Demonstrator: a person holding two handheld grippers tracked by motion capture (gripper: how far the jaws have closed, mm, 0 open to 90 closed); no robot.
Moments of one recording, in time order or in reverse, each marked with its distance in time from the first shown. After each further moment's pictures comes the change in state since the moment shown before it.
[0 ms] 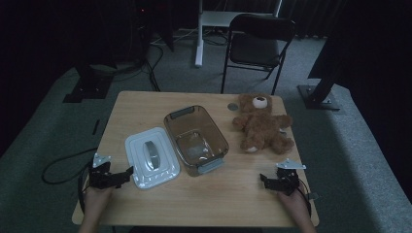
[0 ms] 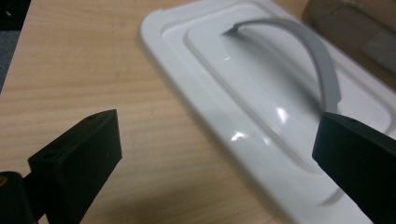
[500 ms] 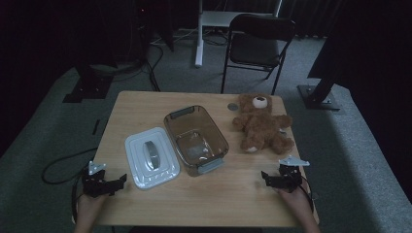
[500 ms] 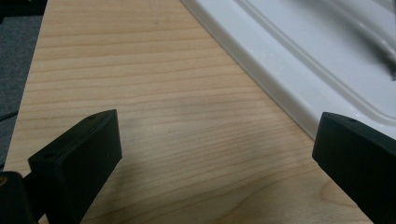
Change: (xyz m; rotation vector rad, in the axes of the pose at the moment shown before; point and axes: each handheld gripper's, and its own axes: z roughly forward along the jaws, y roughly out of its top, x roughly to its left) left arm 0.019 -0.025 0.006 0.054 0.048 -0.007; right arm 0.001 0.020 -0.019 -0.012 0.002 0.021
